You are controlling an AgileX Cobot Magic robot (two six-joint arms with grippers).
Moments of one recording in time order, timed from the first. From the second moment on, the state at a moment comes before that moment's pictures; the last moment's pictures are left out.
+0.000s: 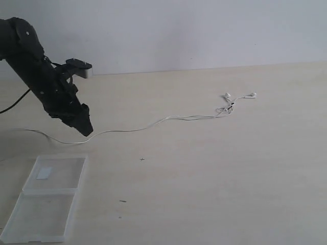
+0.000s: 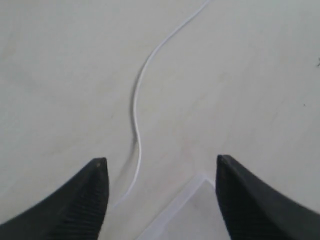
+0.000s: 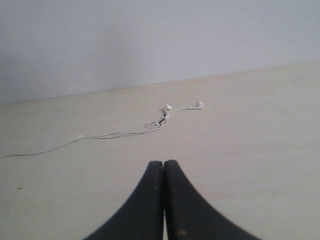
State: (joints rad) left arm -0.05 2.13 -1.57 -0.33 1.00 0.73; right arm 0.17 0.01 0.00 -0.05 0.27 0.19
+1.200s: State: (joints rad) left arm -0.08 2.18 -1.55 -0.19 0.94 0.79; right arm 0.17 0.01 0.00 -0.05 0.27 0.19
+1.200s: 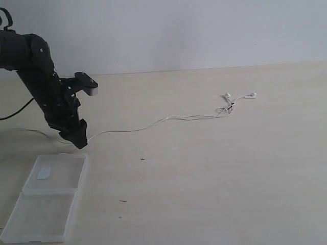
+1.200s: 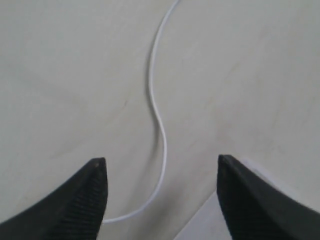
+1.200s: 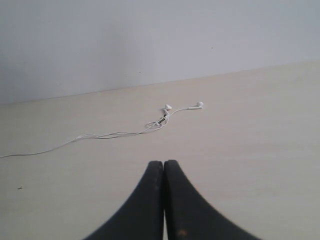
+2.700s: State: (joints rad) left arm -0.08 1.80 -1.62 -0.28 0.84 0.79; right arm 0.17 0.01 0.00 -0.05 0.27 0.19
